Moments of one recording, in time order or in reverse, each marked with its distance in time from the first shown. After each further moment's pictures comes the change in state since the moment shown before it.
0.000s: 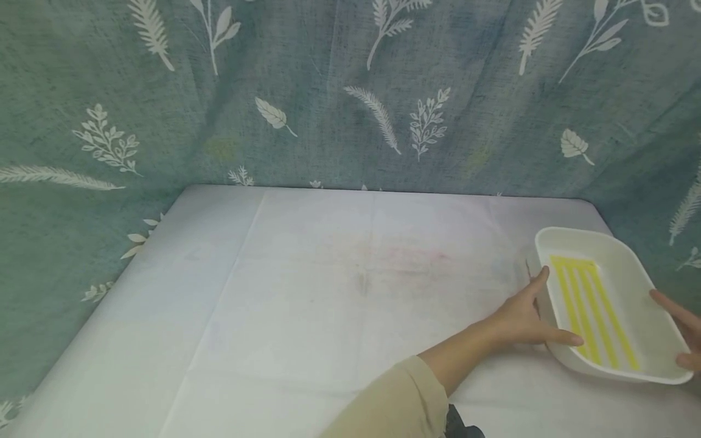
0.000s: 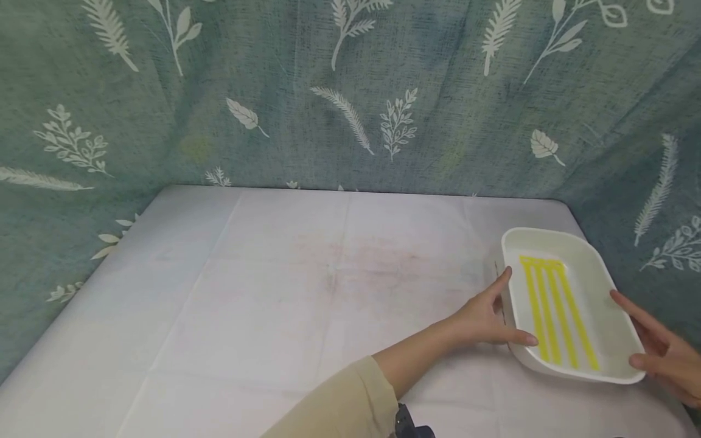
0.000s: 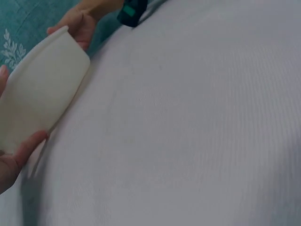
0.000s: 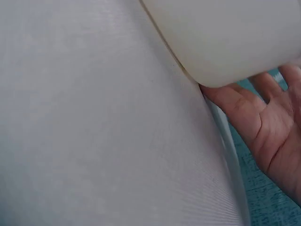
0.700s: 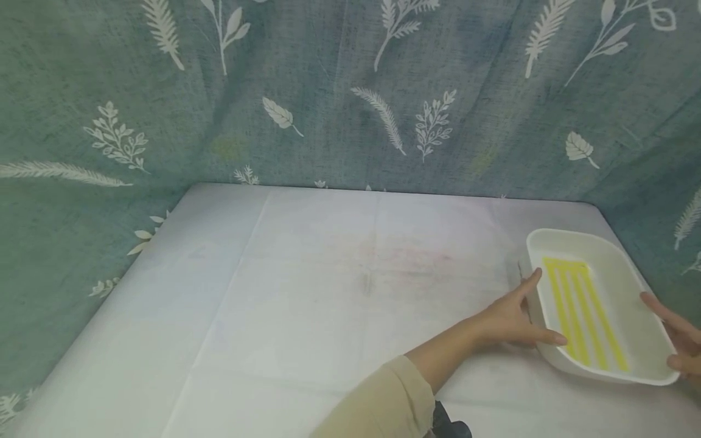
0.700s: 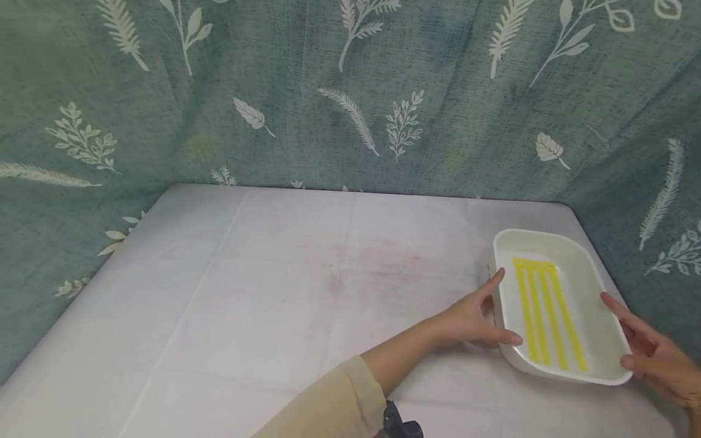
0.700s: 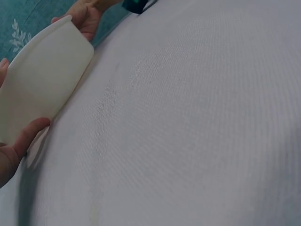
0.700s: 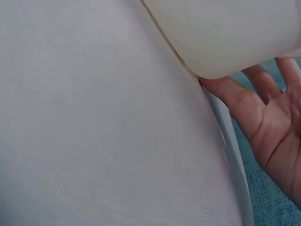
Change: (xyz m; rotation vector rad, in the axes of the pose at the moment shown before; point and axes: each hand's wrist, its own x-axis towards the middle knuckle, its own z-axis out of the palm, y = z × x) left_hand -0.013 -0.004 -0.021 -0.068 -0.041 -0.027; right_hand 0.005 -0.004 0.012 0.449 -0.078 0.185
